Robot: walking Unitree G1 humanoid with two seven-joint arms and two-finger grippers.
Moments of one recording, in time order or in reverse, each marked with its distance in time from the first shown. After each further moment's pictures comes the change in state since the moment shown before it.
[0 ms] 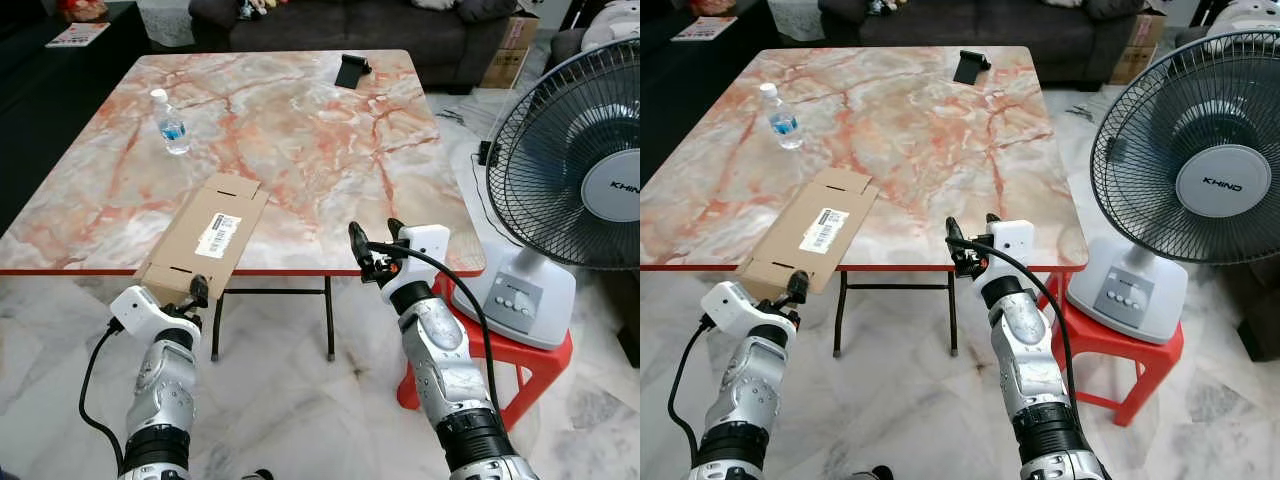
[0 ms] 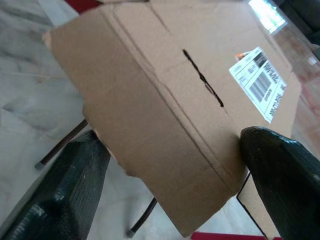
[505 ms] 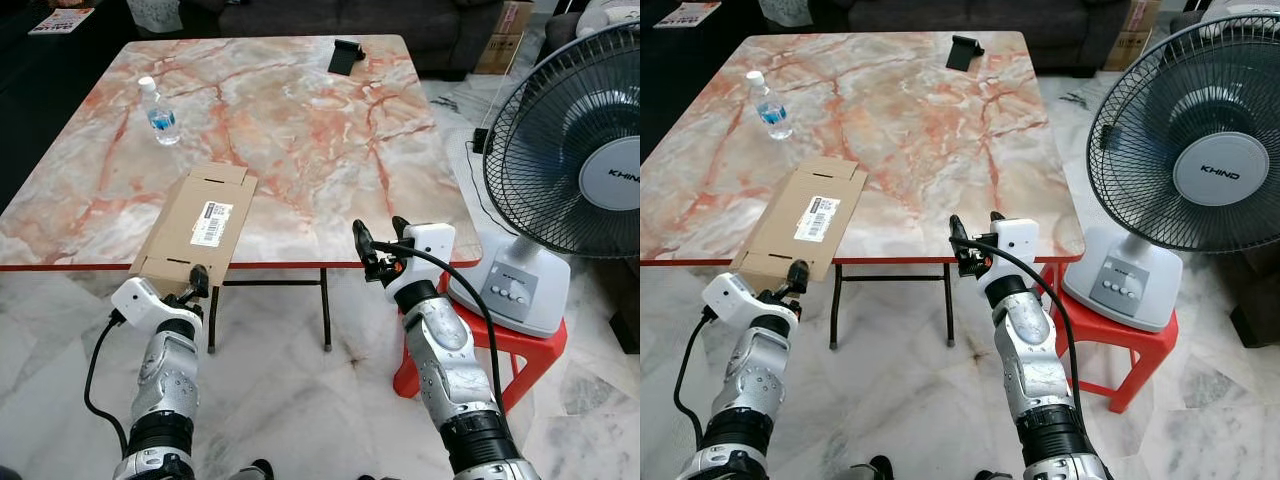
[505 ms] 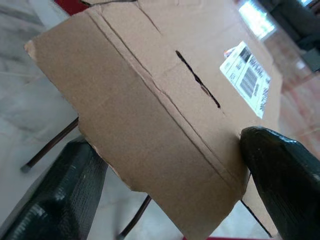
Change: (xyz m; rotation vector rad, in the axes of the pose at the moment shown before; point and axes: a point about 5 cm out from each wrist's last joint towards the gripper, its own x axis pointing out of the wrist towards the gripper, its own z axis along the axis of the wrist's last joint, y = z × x) left arm 0.009 -0.012 0.005 -0.038 -0.046 -0.050; right arm -0.002 -0.002 0.000 -0.001 0.008 -0.008
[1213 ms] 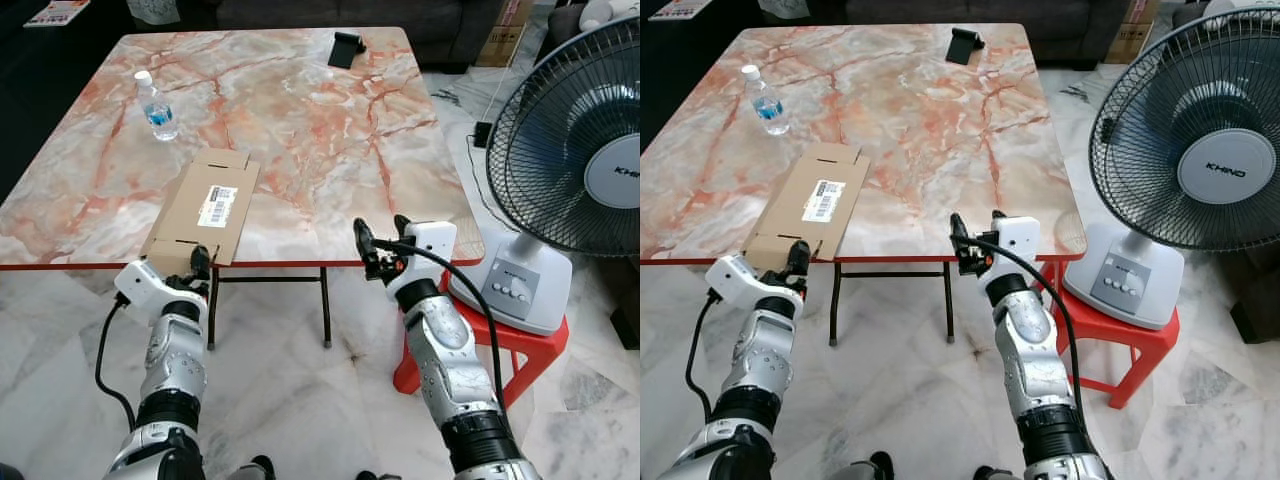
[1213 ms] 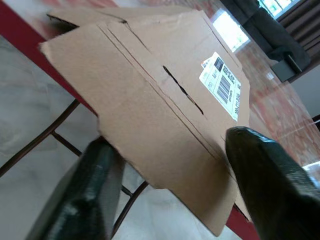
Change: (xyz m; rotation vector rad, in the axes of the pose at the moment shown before) left arm 0.014 -0.019 0.004 -0.040 -0.042 -0.081; right arm 0.001 -0.001 0.004 -0.002 -0.003 -0.010
